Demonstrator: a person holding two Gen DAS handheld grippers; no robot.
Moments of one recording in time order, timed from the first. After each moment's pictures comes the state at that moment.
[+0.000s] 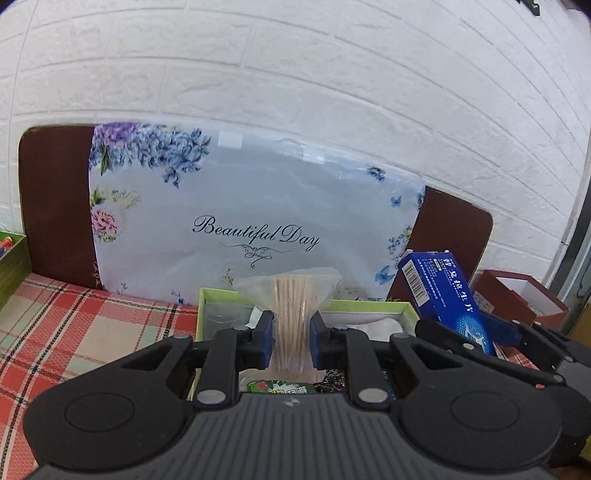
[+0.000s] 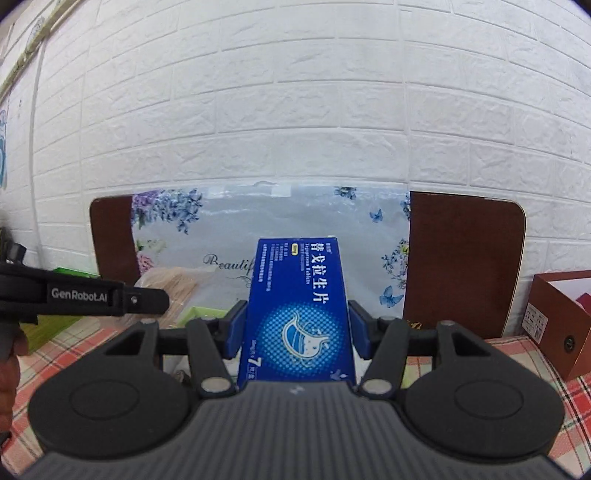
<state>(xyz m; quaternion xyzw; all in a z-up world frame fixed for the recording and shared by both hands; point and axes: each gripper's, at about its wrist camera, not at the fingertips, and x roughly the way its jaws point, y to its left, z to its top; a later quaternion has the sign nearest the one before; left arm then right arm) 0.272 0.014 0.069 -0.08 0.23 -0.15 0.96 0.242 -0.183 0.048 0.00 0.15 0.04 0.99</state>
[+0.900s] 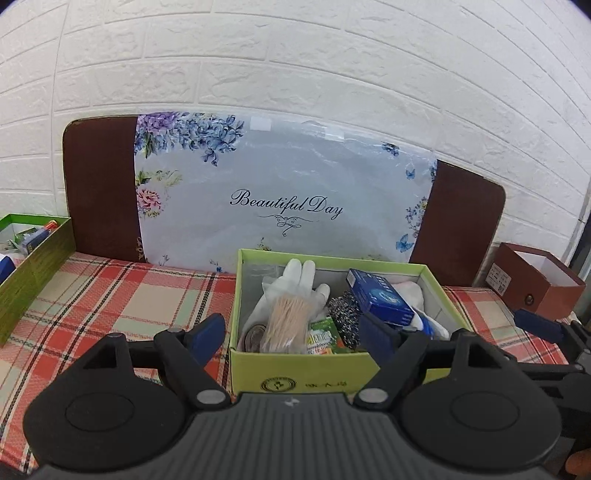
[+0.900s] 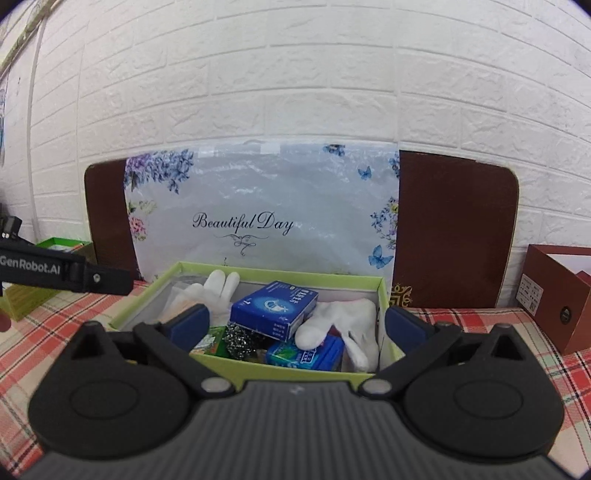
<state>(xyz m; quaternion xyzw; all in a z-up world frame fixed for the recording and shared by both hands) 0.200 0.022 0.070 -0.05 0.25 -0.10 0.96 0.212 -0.200 0.018 0.00 0.18 0.05 0.98</state>
